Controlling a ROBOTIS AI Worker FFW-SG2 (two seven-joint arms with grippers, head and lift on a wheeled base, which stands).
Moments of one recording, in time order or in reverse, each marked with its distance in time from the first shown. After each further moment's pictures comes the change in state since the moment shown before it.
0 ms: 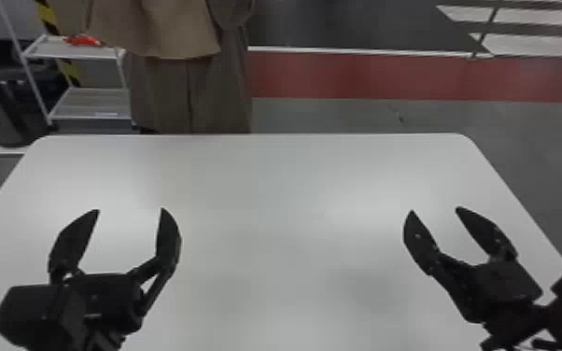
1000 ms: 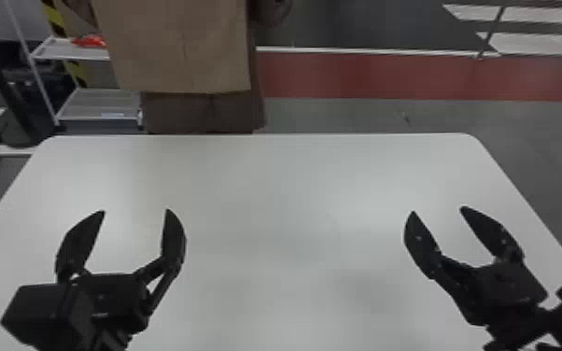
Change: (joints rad) left arm 0.002 0.001 -0.001 -0.001 0.000 0.003 0.011; right arm 0.014 0.000 0.024 -0.008 0.016 -0.031 -0.009
